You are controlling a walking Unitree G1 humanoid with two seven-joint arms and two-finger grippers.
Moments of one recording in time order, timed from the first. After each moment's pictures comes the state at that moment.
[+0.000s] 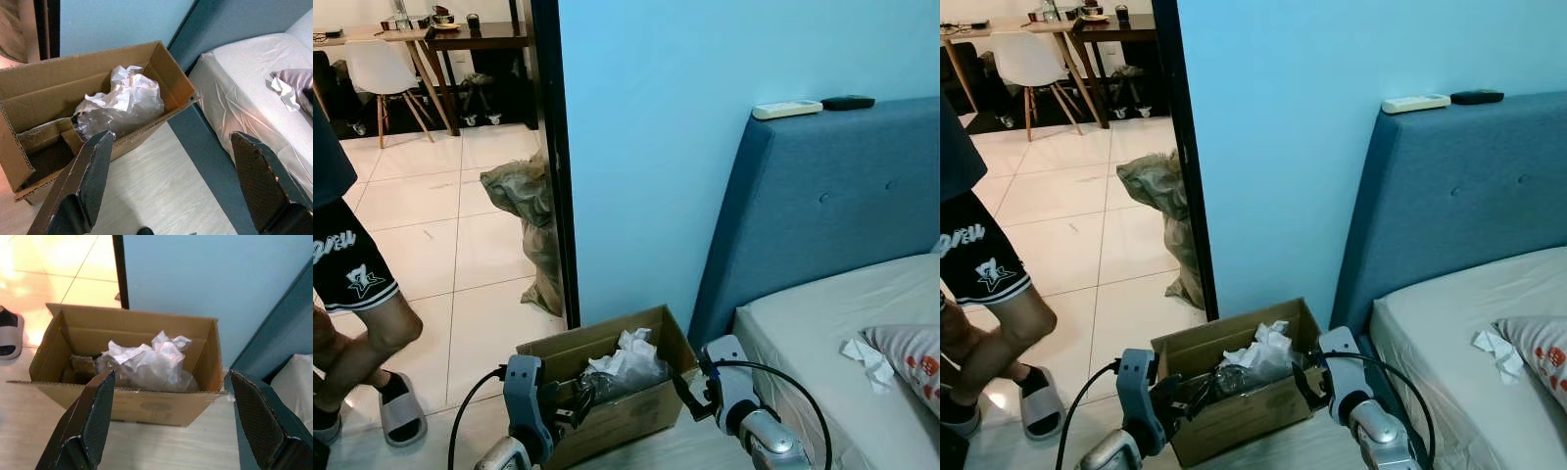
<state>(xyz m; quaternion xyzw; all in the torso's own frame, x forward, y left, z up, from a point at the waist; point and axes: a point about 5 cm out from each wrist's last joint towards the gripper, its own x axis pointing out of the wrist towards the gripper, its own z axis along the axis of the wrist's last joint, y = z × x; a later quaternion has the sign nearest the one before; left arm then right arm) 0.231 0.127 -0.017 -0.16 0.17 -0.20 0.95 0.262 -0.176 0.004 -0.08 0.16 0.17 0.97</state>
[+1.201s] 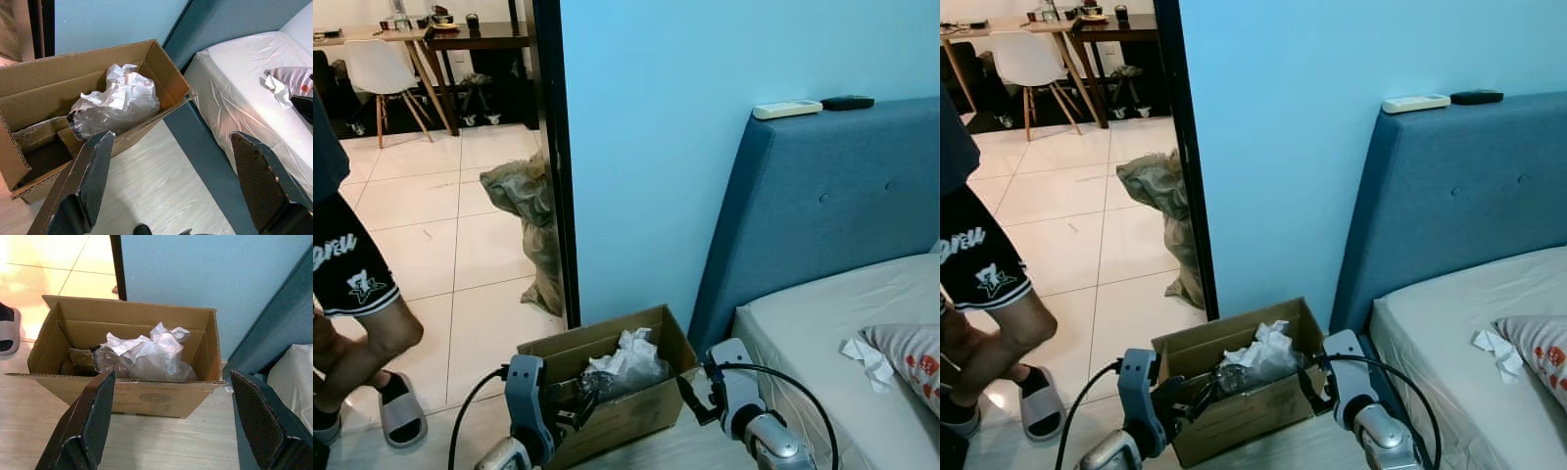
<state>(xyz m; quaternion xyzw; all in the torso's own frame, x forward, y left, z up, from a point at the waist) 0.232 0.127 -0.011 -0.16 0.17 -0.21 0.95 0.254 -0.182 0.000 -0.08 0.18 0.16 0.97</state>
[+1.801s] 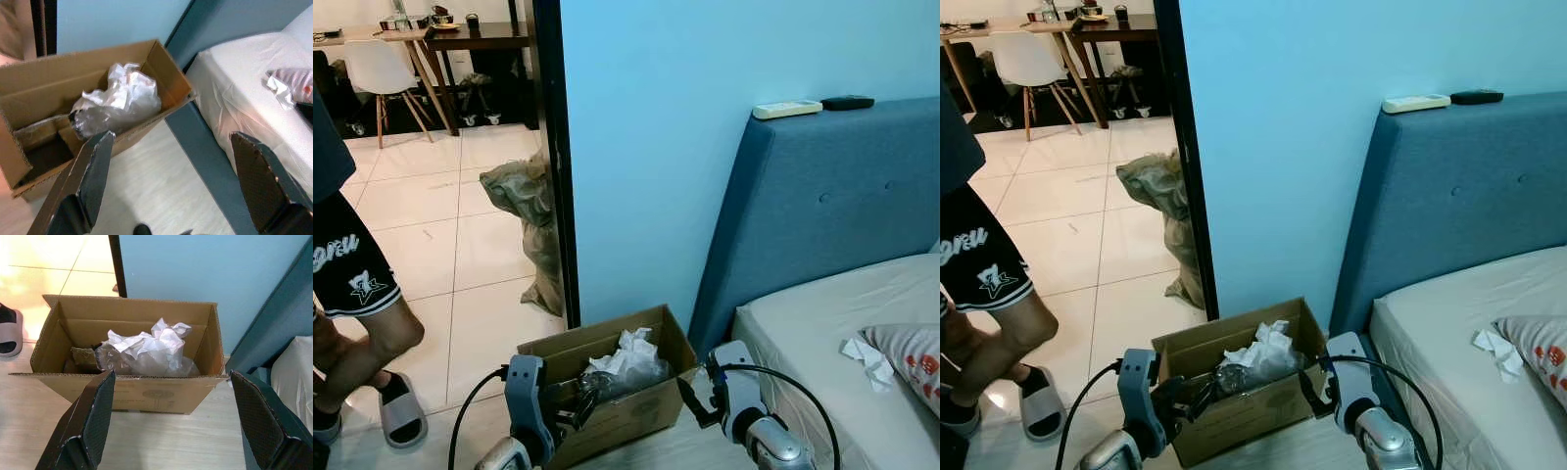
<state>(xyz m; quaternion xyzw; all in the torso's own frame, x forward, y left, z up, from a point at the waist) 0.232 0.129 -0.013 -0.17 0.18 -0.20 0.95 0.253 -0.182 -0.001 -0.07 0.19 0.16 0.97</state>
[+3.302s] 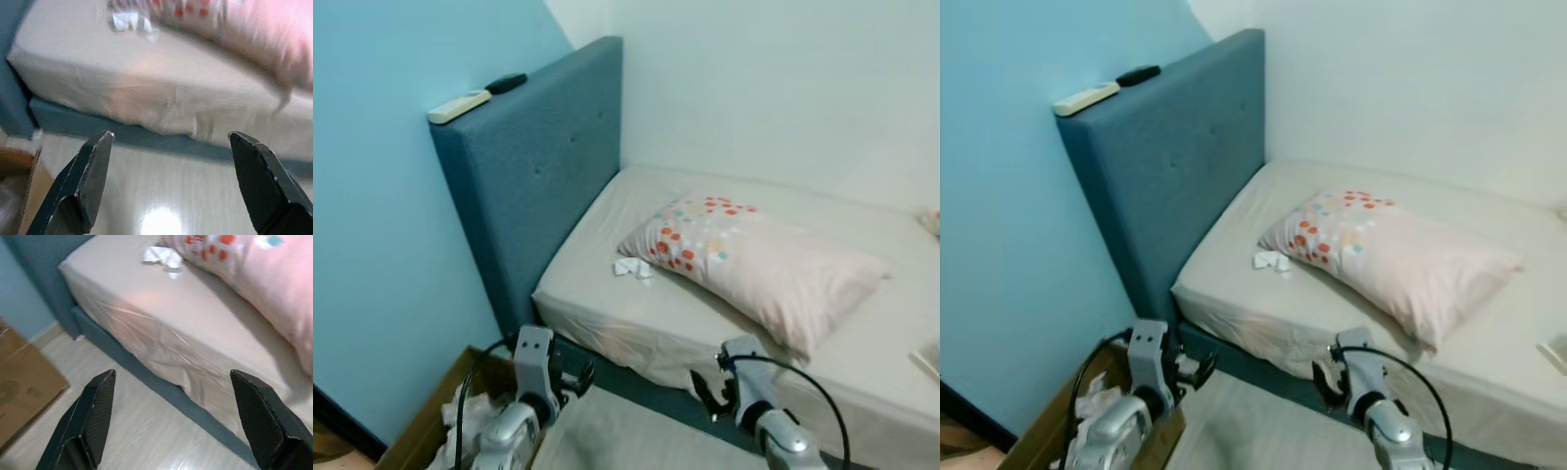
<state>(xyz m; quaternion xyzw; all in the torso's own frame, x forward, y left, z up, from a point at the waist) 0.262 0.145 -0.006 -0.09 0.17 -0.15 0.97 0.258 -0.186 0.001 -0.07 0.20 0.13 0.97</state>
